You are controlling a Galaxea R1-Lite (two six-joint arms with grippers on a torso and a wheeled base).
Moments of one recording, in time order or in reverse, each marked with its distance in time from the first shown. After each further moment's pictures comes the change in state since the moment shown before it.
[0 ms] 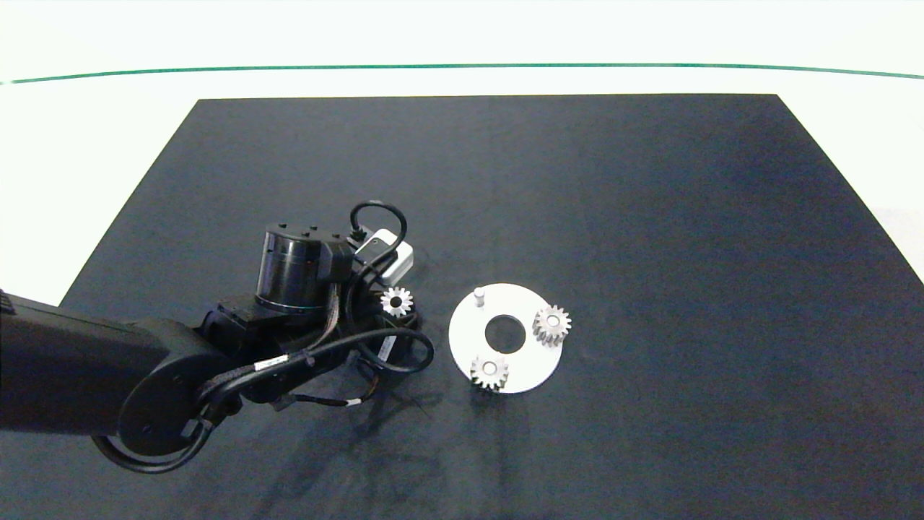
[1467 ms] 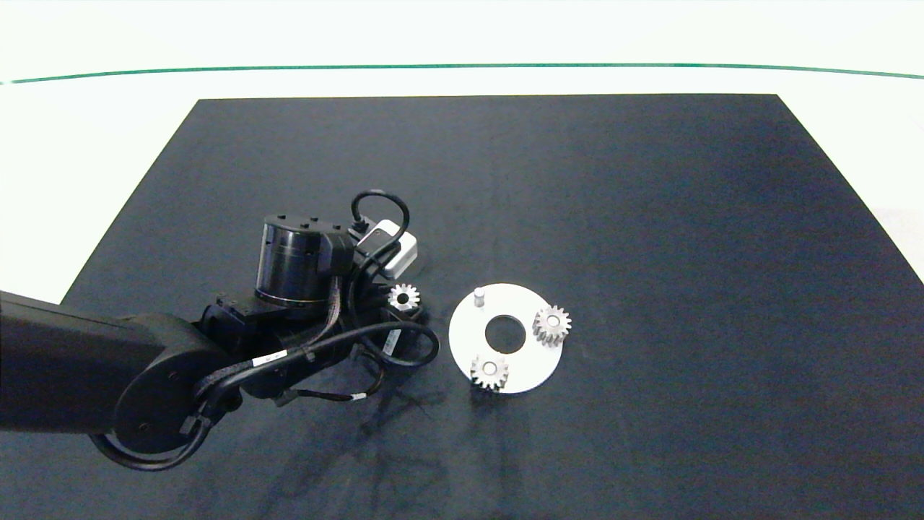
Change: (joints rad) left arm -0.015 -0.011 -0.021 0.001 -0.004 -0.011; right arm 0.000 -0.003 -0.006 0.000 0.000 0.000
